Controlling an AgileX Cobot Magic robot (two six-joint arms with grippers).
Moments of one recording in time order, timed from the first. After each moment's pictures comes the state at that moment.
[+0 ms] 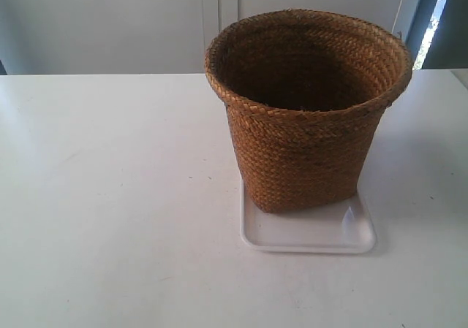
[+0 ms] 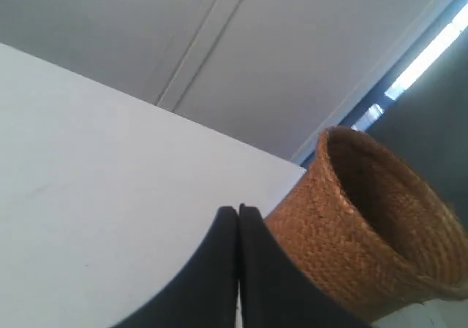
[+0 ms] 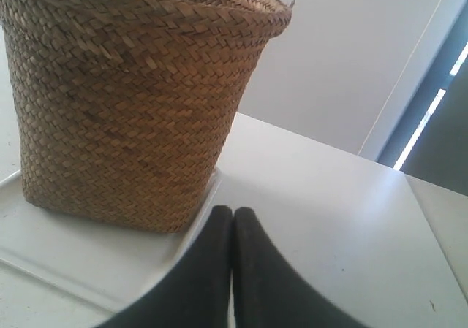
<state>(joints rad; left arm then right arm) -0.21 0.32 -0.54 0.04 0.43 -0.66 0.06 0.01 -0.01 0.00 0.17 -0.25</state>
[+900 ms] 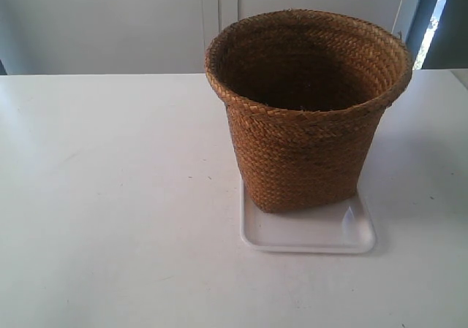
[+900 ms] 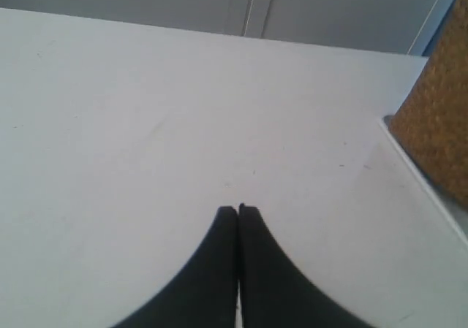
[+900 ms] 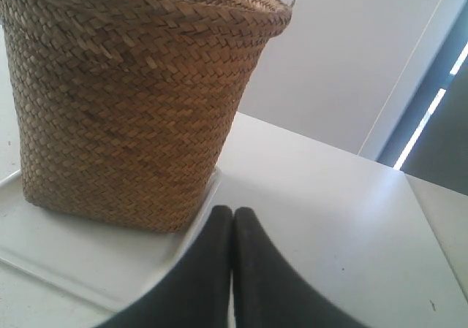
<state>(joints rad) -0.13 0.23 -0.08 0.00 0.20 -0.21 0.06 0.01 -0.01 0.00 0.17 -0.25</state>
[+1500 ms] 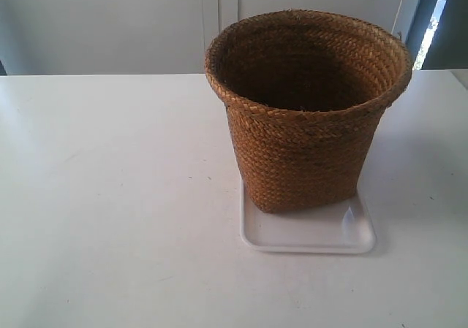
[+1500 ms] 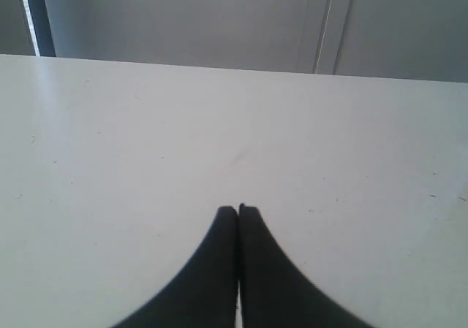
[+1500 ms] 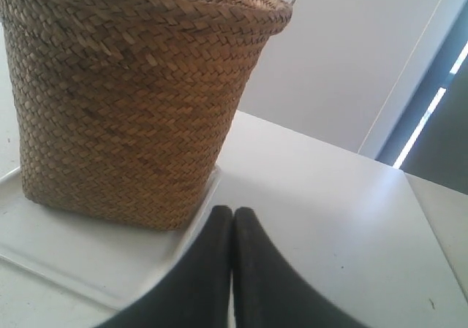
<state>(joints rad) 0.06 0.01 0.02 0.03 0.20 -0.15 0.06 0.01 -0.01 0.00 0.18 -0.26</state>
